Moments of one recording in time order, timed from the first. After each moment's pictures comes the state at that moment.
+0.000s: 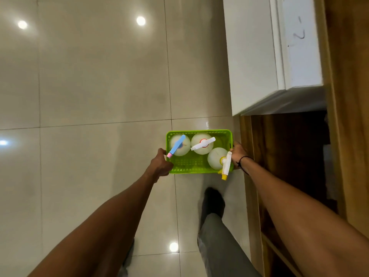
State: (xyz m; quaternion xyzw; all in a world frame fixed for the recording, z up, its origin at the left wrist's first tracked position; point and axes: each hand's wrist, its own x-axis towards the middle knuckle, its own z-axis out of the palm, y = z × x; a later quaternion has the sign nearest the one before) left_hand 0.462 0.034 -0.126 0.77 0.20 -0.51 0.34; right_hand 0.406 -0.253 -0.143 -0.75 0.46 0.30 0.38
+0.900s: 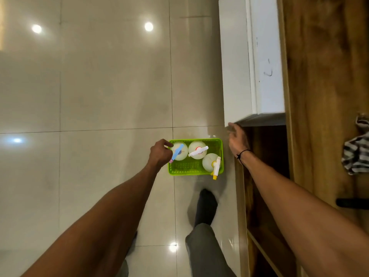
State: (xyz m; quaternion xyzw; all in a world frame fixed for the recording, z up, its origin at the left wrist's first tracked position) left_hand 0.508 0.000 -0.017 0.83 0.19 -0.39 0.33; right_hand 0.465 -0.272 -0.036 -0.76 0.41 0.14 0.48
